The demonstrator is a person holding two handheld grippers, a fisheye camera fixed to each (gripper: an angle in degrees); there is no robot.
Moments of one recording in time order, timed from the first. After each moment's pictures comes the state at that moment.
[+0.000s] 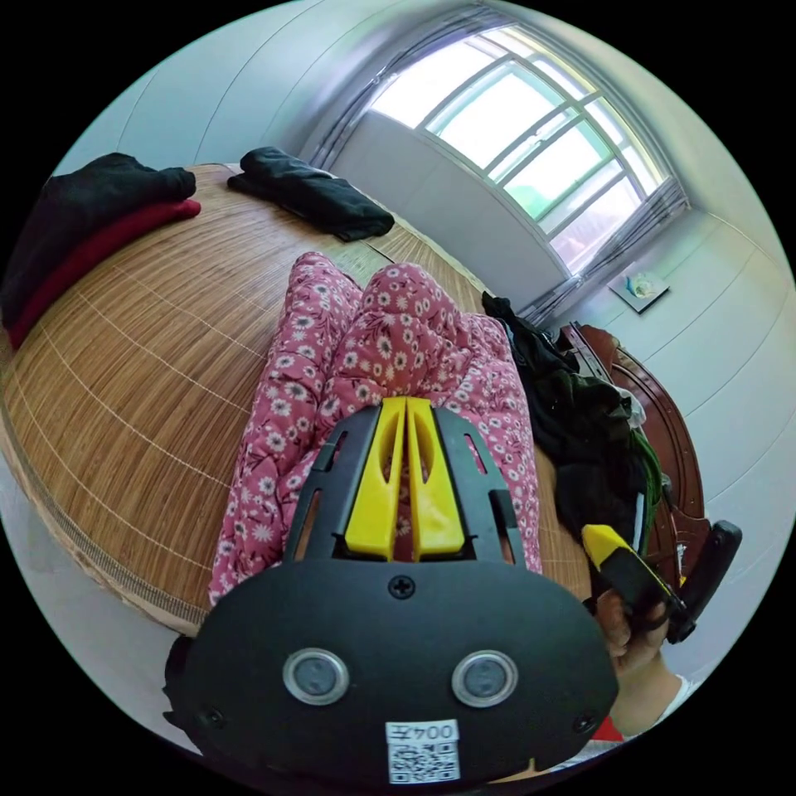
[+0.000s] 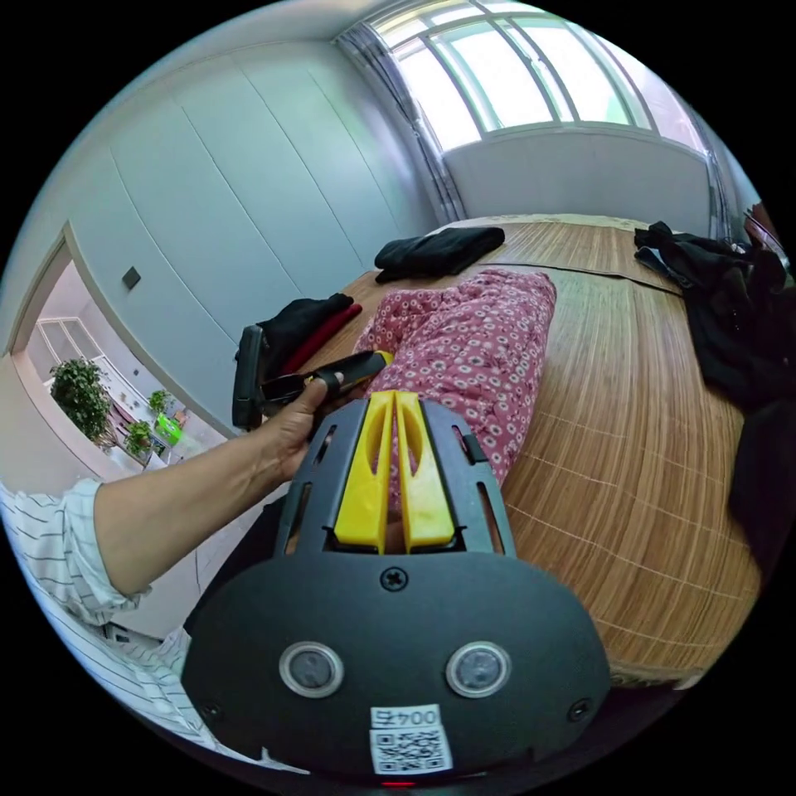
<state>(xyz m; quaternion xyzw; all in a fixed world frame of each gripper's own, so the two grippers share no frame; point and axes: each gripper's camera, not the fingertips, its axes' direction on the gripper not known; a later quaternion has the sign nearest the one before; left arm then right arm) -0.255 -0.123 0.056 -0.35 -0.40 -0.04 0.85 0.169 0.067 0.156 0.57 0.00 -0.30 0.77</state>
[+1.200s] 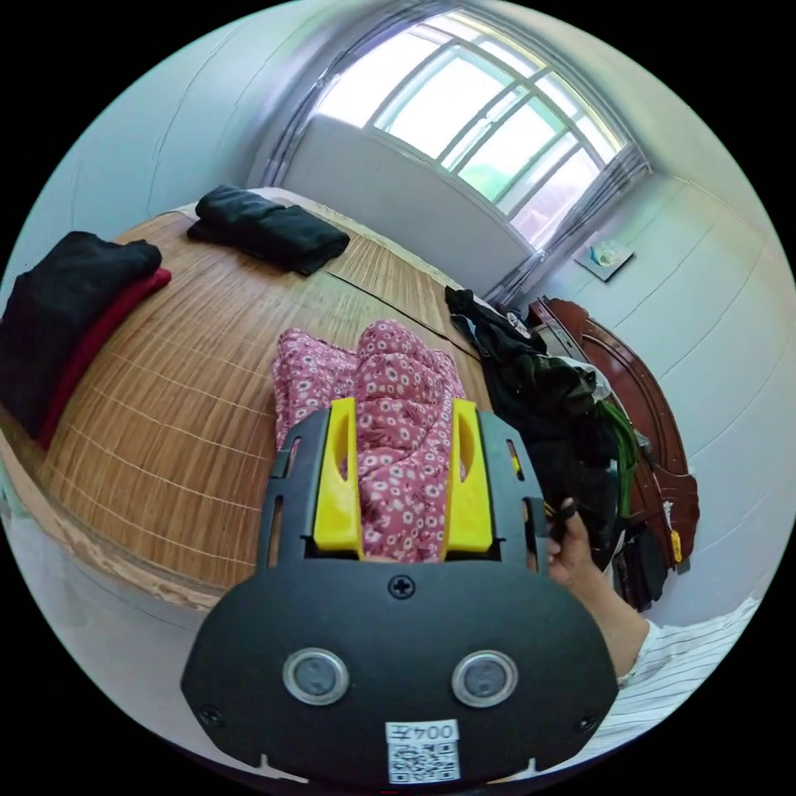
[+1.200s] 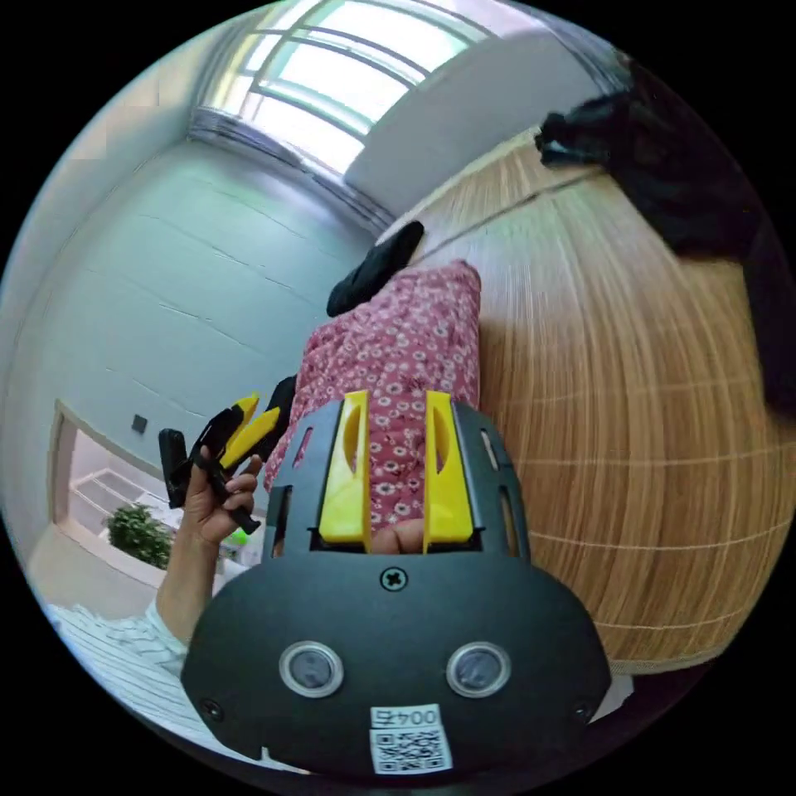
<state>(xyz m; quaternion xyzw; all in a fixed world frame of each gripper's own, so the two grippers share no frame) -0.178 -0.359 0.066 -0.39 -0.36 0.00 0.85 0.278 0.025 0.047 0.59 -0.18 -0.18 0.77</state>
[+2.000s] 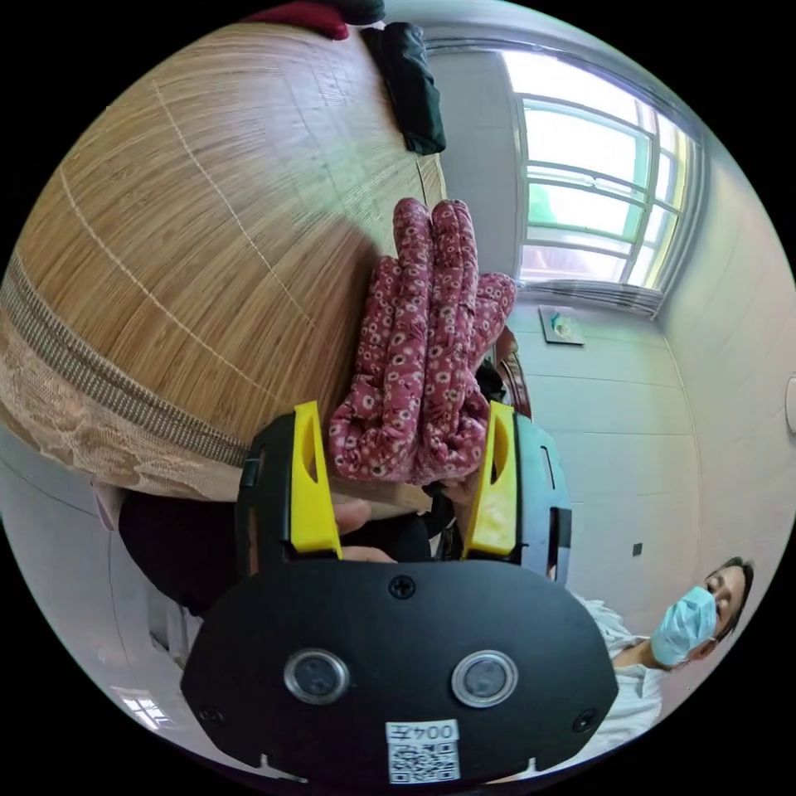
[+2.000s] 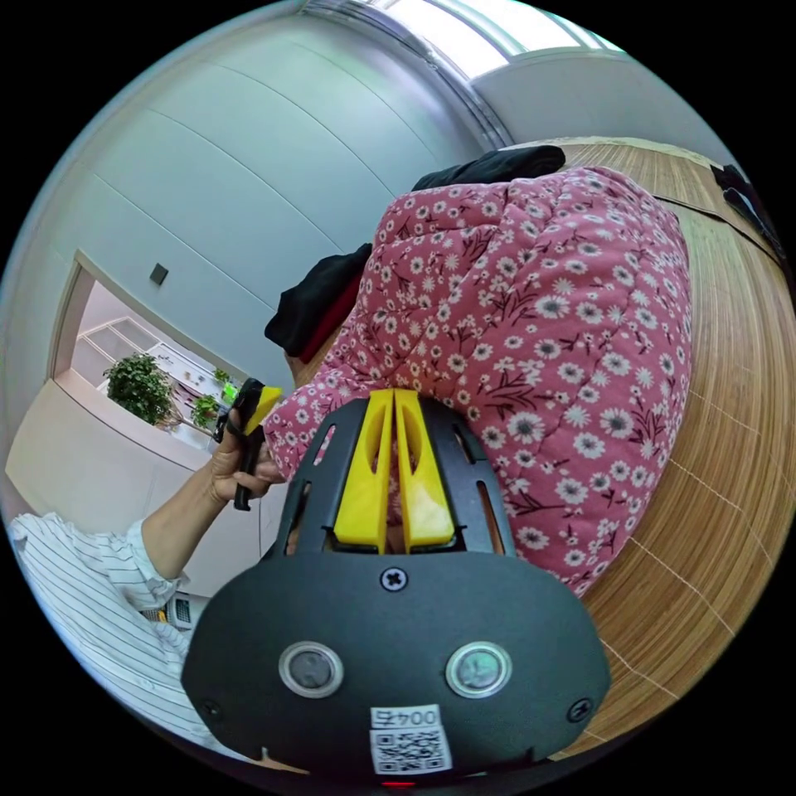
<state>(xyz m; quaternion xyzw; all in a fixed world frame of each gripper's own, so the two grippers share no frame) -0.339 -0.537 -0.136 -0.38 -0.20 -0.37 0.82 0.158 -0.076 0.113 0.44 -0.09 -0.36 0.82</state>
